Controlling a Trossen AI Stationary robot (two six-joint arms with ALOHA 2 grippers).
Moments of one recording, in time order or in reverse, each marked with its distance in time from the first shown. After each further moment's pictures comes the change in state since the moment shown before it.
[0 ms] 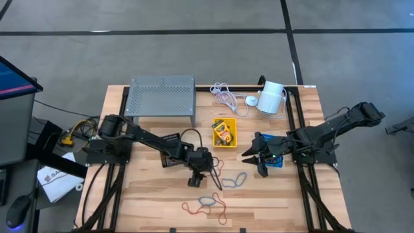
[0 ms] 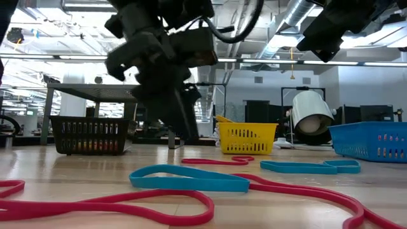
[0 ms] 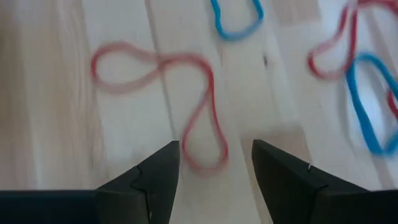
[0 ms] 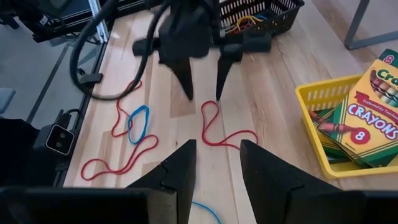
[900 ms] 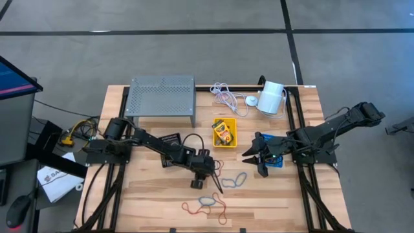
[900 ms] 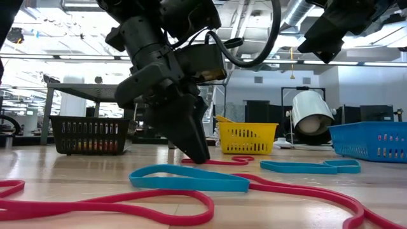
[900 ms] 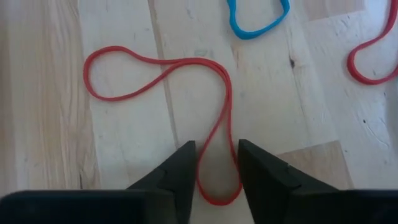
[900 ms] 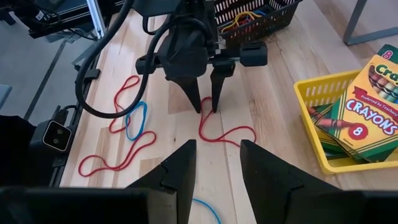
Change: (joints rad) left arm -0.029 0.104 0.003 0.088 -0.082 -0.003; right arm 0.000 0.000 0.000 -0.015 0.000 0.000
